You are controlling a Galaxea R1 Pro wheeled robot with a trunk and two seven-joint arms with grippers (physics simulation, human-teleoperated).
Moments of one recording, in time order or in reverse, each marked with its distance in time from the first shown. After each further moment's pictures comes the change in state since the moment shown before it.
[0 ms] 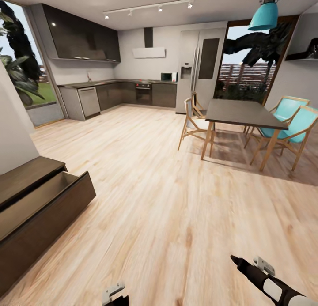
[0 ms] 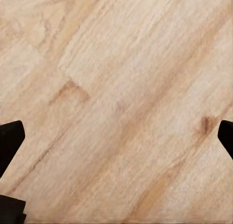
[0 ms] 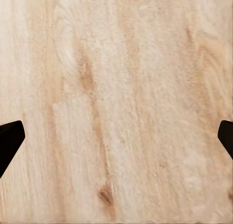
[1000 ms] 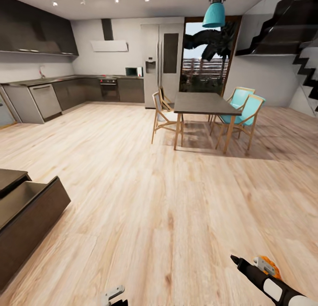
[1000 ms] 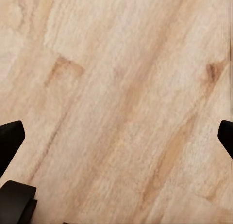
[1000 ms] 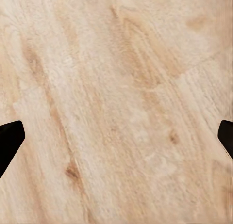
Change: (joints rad) left arm 0.000 -0.002 -0.004 0.028 -0.010 0.000 0.000; right arm 0.000 -0.001 0.000 0.000 0.000 0.000 0.002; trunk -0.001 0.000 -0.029
